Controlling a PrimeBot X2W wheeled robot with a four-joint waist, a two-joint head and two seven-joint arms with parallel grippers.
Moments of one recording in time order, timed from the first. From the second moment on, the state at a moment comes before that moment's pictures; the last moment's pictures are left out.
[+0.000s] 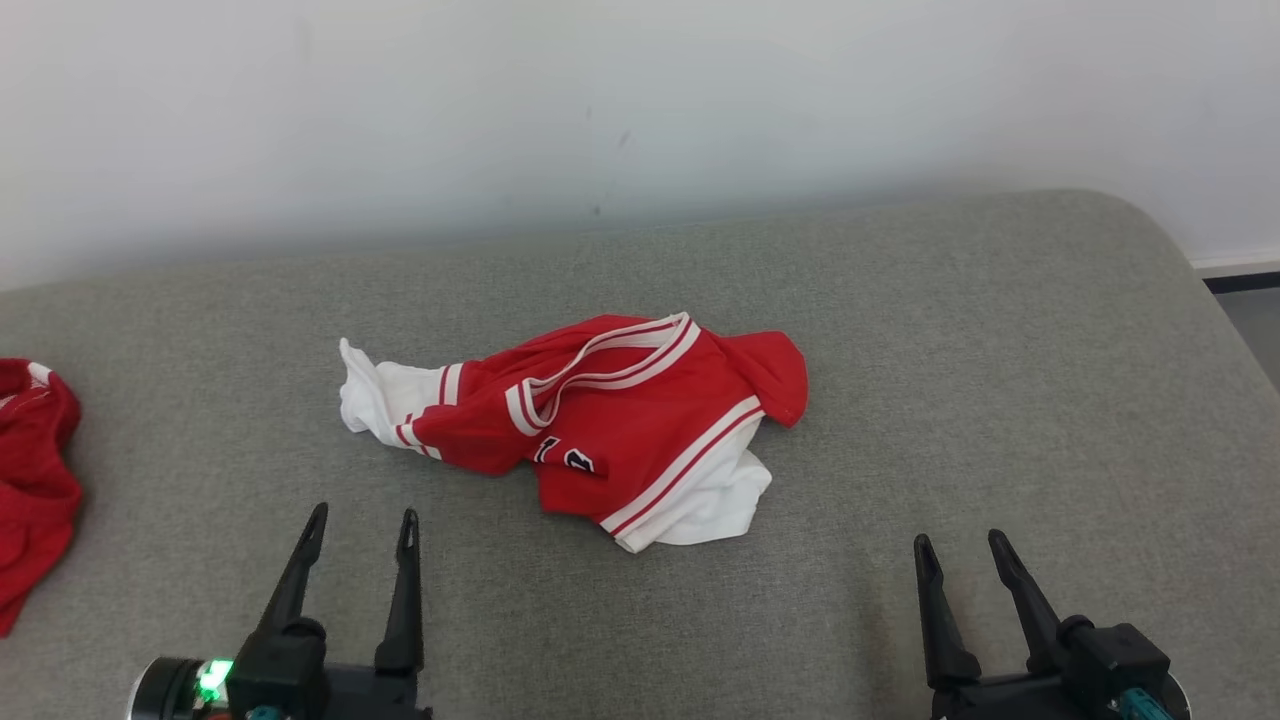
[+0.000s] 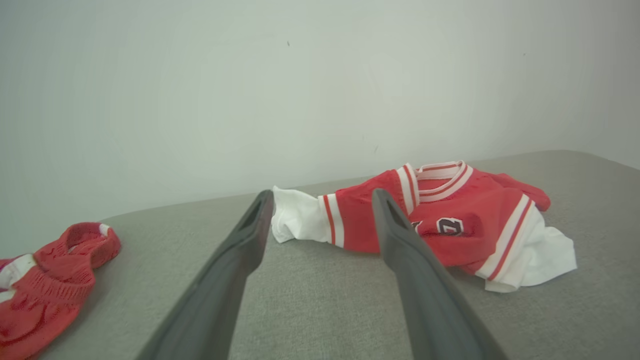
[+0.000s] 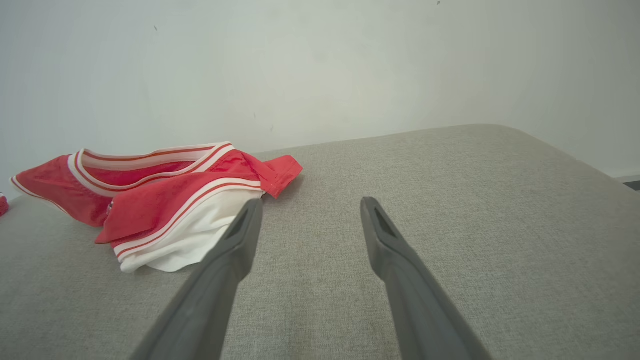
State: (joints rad) left arm -0.04 0.05 -0.01 0.12 0.00 -0.10 -0.26; right arm 0.00 -0.05 0.04 0.23 0.17 0.13 -0.26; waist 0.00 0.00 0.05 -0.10
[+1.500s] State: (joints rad) left arm -0.76 0.07 -0.43 0.96 -0.10 -0.11 -0.26; right arm -0.12 -0.05 0.08 0.24 0.28 0.13 -0.26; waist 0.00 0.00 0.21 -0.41
